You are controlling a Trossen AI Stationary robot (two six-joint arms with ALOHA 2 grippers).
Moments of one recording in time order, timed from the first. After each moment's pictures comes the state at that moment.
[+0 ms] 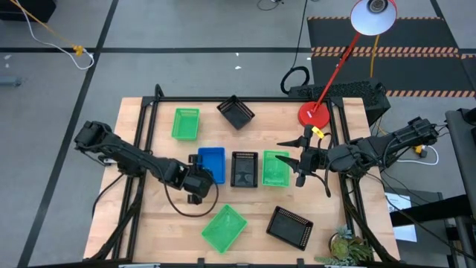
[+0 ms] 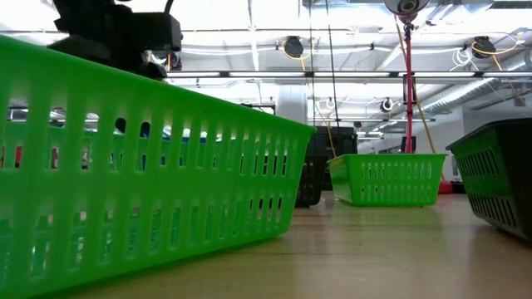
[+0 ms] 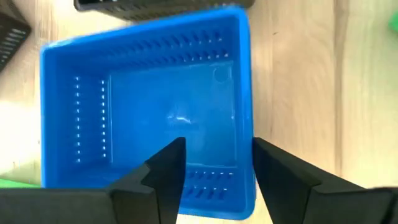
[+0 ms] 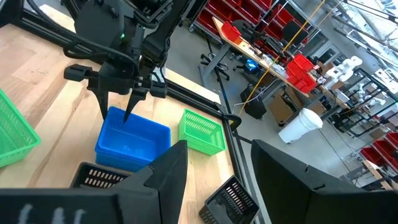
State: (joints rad) left arm -0.35 1.50 0.96 -0.71 -0.35 -0.24; right arm 0.37 1.03 1.04 -0.31 0.63 -0.39
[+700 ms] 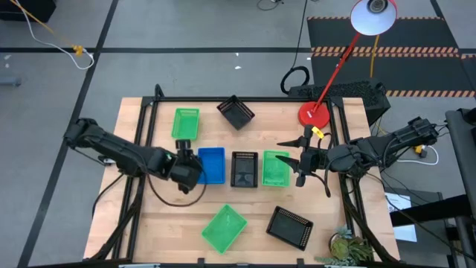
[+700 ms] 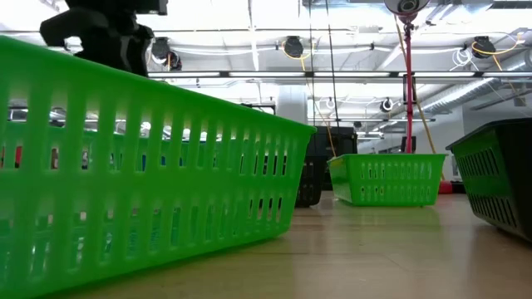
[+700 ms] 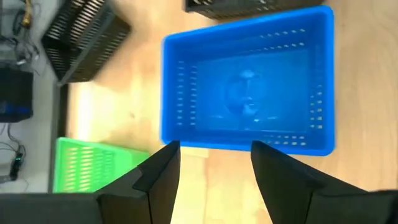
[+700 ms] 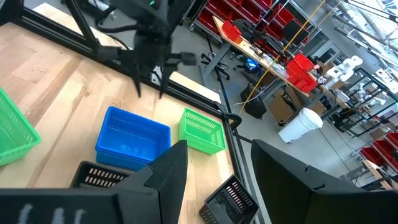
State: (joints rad) left arm -0.32 1.33 1.05 -1.00 -0.52 -0.22; right arm 0.37 1.03 1.04 -0.32 0.63 -0.39
